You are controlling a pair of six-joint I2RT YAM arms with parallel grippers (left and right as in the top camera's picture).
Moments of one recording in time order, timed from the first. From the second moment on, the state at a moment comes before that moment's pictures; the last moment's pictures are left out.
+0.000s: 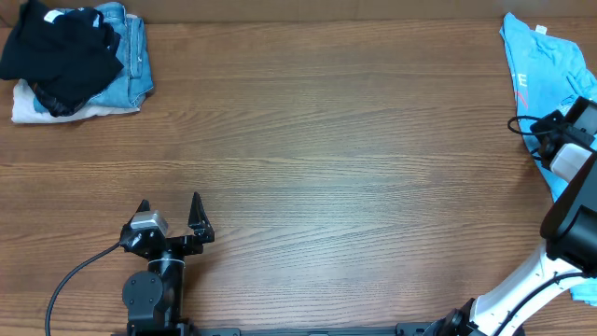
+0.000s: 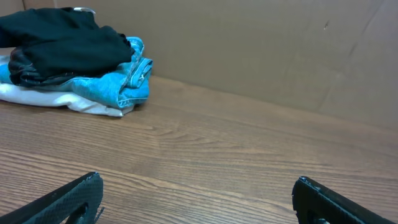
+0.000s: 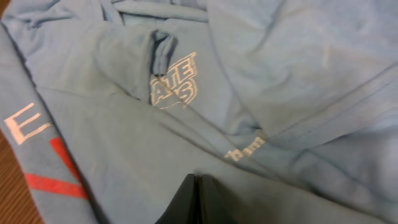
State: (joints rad) left arm 0.05 0.02 0.01 -0.08 -0.01 -0.23; right arm -0.56 2.12 1.23 0.12 0.11 0.42
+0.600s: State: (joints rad) left arm 0.05 0.02 0.01 -0.08 -0.01 -0.23; right arm -0.56 2.14 1.27 0.01 0.03 0.43
